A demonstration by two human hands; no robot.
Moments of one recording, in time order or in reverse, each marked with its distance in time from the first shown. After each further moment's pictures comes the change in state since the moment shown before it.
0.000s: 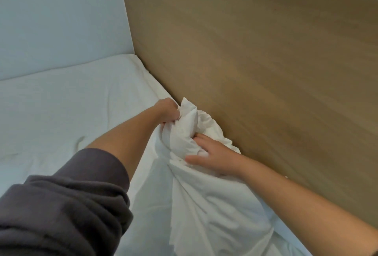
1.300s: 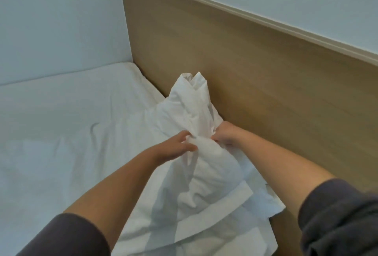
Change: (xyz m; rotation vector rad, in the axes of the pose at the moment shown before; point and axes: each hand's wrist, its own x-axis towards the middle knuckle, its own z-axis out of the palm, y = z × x) left_hand -0.177 0.021 0.065 -0.649 -0.314 0.199; right_hand -0.080 -0.047 -0.040 -0.229 0.188 0.701
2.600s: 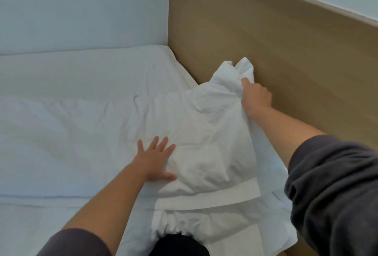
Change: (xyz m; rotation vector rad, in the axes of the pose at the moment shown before) left_hand -0.095 -0.158 -0.036 1.115 0.099 -0.175; right_hand 0.021 -0.054 0.011 -0.521 0.649 -0.265
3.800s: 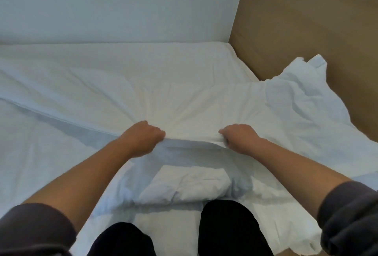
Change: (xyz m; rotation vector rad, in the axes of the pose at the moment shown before) left_hand -0.232 -0.153 0.029 0.360 0.206 -0.061; right_hand -0.222 -0.196 0.034 -0.184 -0.243 -0.802
